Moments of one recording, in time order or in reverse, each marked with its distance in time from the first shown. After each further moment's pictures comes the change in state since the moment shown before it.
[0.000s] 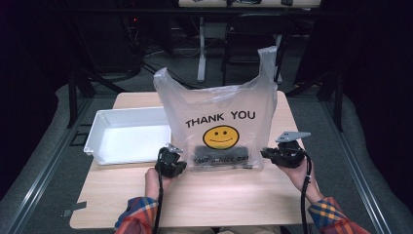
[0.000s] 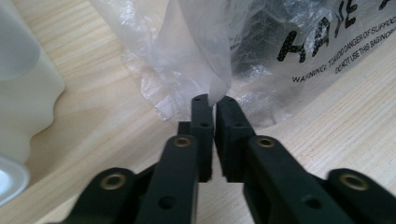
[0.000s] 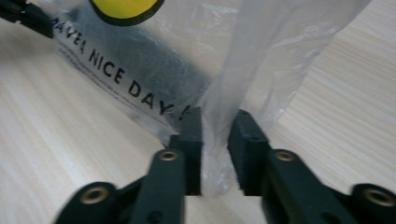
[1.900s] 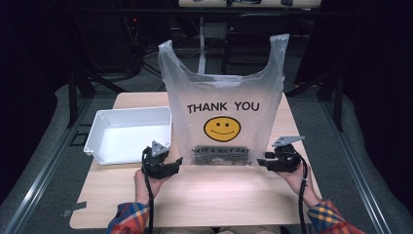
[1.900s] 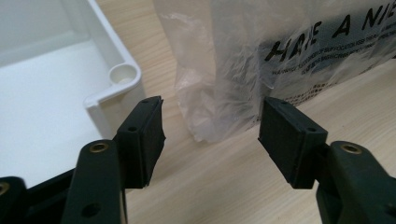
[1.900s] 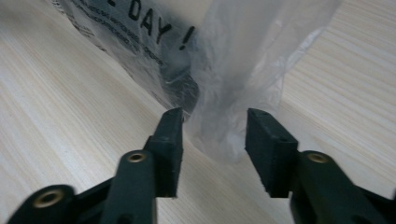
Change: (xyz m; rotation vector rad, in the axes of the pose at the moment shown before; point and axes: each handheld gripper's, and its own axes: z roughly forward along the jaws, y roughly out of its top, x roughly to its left) left arm 0.000 -0.005 -0.050 -0.234 0.089 -0.036; right arm 0.003 -0.013 0.015 0.078 0.017 0.028
